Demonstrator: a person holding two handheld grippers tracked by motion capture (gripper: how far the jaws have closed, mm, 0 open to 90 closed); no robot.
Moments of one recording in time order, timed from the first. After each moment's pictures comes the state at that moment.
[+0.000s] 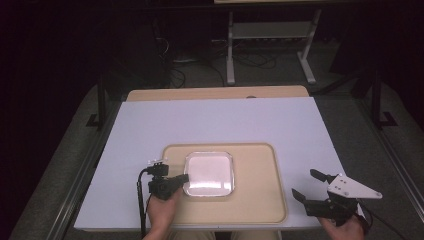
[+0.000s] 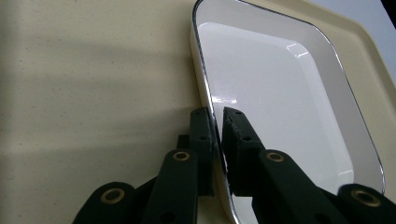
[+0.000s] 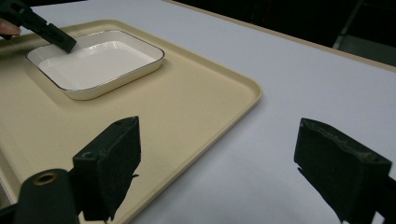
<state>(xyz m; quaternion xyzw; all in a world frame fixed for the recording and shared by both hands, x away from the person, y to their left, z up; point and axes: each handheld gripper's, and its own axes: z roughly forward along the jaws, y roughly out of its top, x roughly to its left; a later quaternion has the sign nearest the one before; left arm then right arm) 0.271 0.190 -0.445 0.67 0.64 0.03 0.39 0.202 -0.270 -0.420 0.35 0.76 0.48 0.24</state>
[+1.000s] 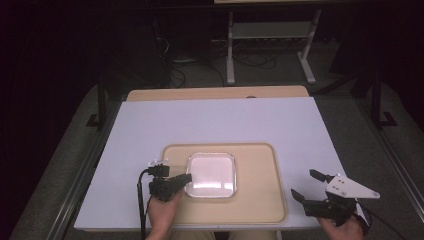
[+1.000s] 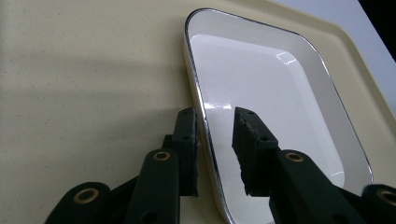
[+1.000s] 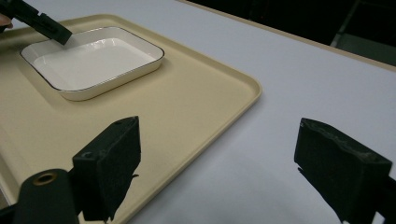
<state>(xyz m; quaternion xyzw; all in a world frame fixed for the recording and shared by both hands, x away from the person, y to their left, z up) 0.267 0.188 -0.442 0.67 0.62 0.03 0.41 0.202 -0.267 -0.420 0.35 0.77 0.47 0.25</state>
